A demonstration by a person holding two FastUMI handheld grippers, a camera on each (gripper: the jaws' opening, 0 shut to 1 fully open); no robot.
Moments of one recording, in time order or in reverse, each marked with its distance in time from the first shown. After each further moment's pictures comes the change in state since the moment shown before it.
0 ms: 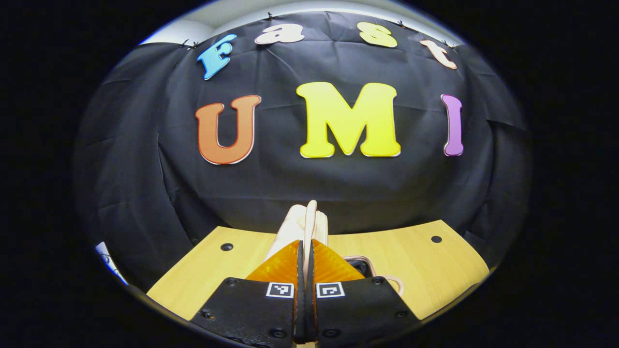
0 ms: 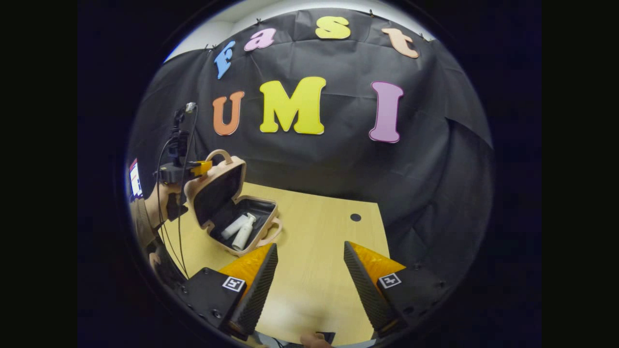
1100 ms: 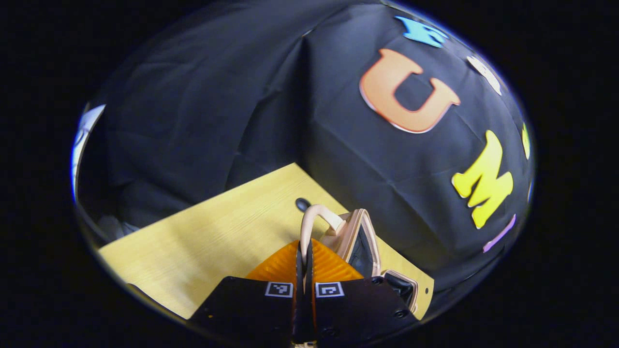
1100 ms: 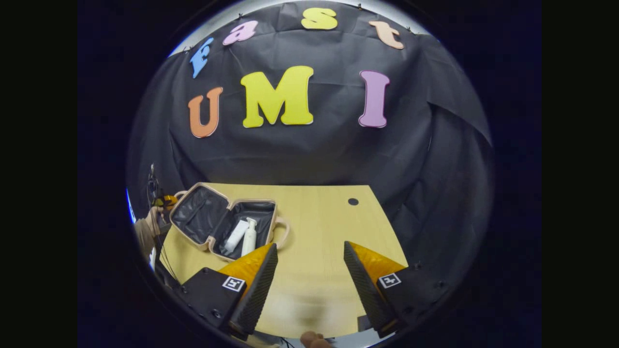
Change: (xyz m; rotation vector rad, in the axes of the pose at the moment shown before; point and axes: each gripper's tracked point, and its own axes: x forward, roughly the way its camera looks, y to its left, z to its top) left arm 0.067 0.311 -0.117 -0.695 0.192 0.131; right arm 0.011 0.086 0.009 0.132 0.051 -0.175
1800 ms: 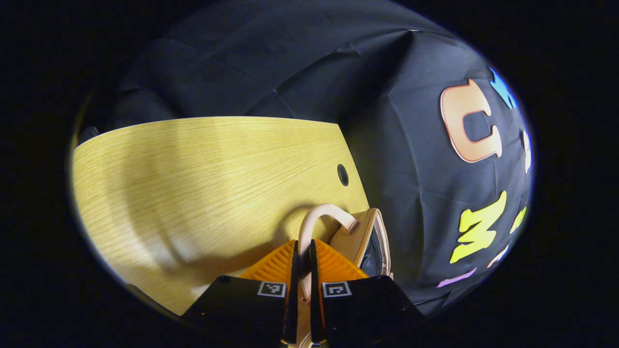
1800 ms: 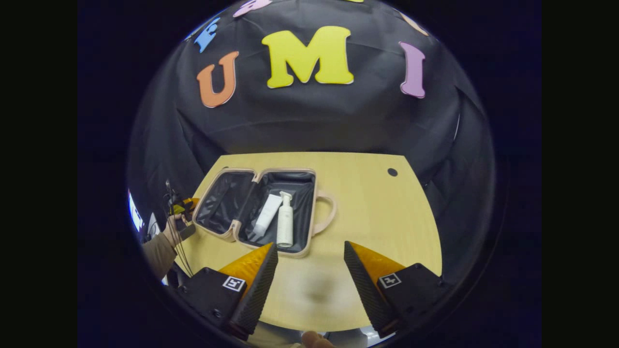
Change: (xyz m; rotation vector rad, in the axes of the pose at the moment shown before) left arm 0.073 0.100 -0.095 -0.509 0.239 -0.080; right arm 0.049 0.107 -0.042 0.014 0.240 0.069
